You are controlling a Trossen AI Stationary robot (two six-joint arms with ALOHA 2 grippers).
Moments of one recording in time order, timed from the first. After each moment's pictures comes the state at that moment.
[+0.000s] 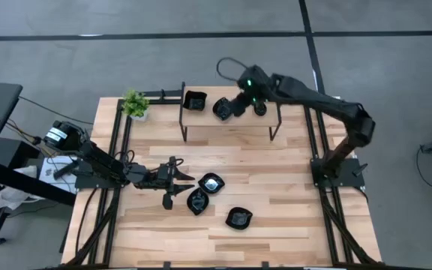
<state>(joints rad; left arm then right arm) -0.42 1.57 0.25 1.19 -0.37 -0.10 -0.47 1.59 1.58 -0.79 0.18 0.26</state>
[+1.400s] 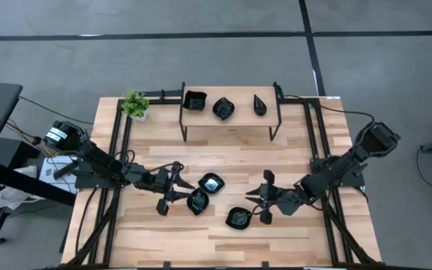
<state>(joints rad) -0.43 1.57 0.28 1.24 -0.19 -0.10 0.61 1.36 0.53 0.28 0.62 0.49</state>
